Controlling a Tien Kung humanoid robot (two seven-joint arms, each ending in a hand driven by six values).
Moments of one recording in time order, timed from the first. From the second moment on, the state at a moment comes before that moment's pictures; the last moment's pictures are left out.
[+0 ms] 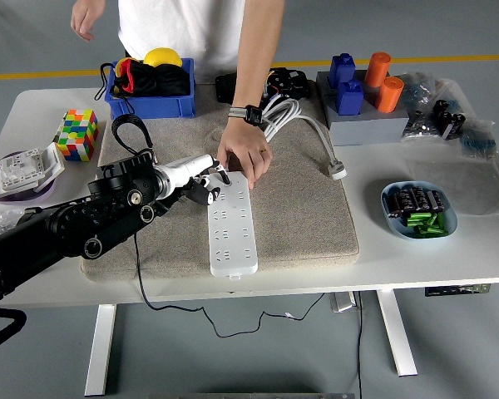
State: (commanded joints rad) left arm -0.91 0.15 -0.40 -0.78 1.39 -0.09 0.22; right arm 0.03 -0.24 1.15 0.21 -0.65 -0.05 -0.15
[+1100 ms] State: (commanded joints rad) left arm -0.78 0.24 -0.74 -0.95 1.53 -0.03 0.12; right arm 0.03 -0.24 1.16 0.21 -0.65 -0.05 -0.15
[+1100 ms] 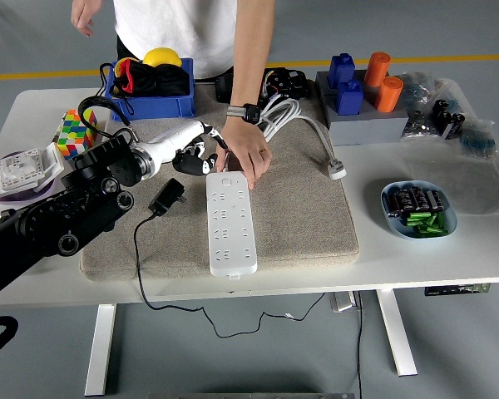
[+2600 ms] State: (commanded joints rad) left arm -0.35 0.30 -1.41 -1.10 1.74 0.05 0.05; right arm 0.05 -0.23 1.17 0.21 -0.67 -0.04 -0.16
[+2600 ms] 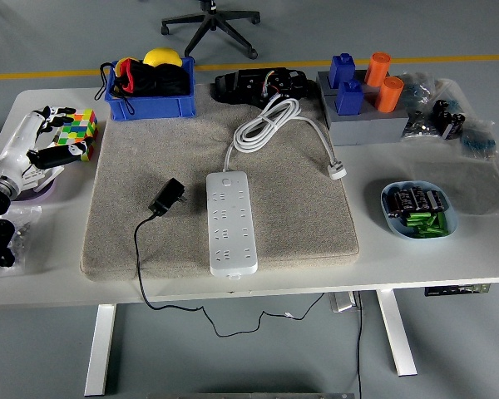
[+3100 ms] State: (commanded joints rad) left arm -0.28 0.30 -1.43 -1.13 1.74 0.04 0.06; right arm 0.05 -0.23 1.15 0.21 -0.66 -0.06 -0.16
